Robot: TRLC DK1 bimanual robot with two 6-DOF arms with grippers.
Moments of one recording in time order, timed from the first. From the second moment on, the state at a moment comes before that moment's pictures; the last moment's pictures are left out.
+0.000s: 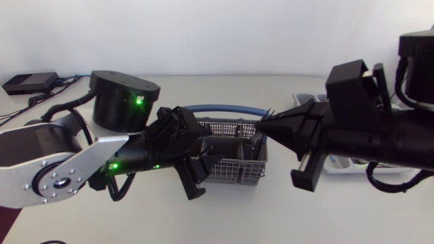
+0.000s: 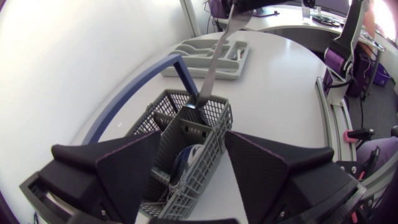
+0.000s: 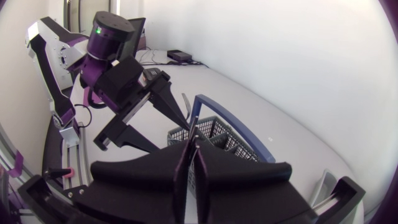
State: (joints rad) left arm -0.77 1.32 0.77 -0.03 0.15 0.43; right arm 0.61 0.90 0.79 -0.33 -0.29 -0.19
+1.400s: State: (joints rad) left arm -0.83 1.46 0.92 -0.07 0.43 0.45; right arm 0.46 0.75 0.80 -0.44 -0.66 -0.10
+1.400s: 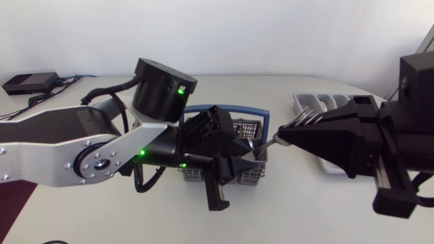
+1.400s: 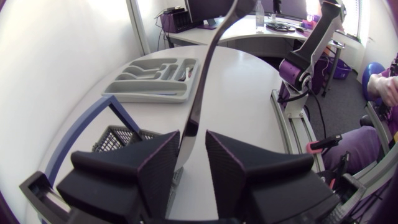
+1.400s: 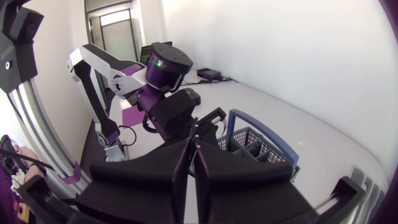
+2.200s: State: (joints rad) left arm -0.81 1.47 0.92 -0.07 0.47 0.45; right arm 0.42 0.71 0.75 -0.38 -0.59 -0.10
